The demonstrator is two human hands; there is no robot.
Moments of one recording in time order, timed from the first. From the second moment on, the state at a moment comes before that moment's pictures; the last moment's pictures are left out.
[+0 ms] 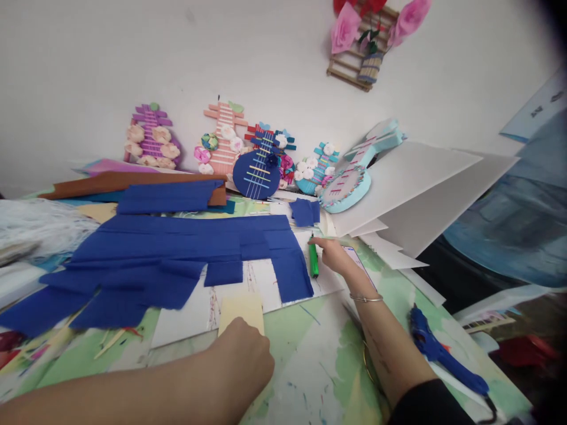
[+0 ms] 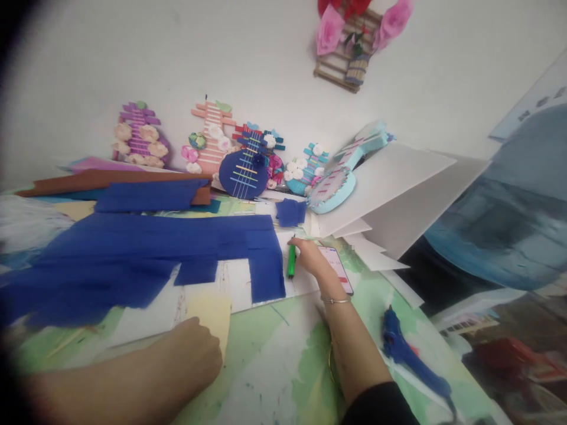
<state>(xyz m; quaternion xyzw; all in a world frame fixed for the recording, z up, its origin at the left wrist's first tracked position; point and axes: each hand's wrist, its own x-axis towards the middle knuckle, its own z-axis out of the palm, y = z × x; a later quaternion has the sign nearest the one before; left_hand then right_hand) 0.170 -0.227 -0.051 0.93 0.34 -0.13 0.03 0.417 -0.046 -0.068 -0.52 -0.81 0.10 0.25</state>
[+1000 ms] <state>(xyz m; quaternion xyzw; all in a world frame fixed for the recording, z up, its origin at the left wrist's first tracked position) 0.240 -0.058 -0.076 0.94 0.18 0.14 0.26 0.444 -0.266 -0.073 -0.78 -0.62 0.08 -0.02</state>
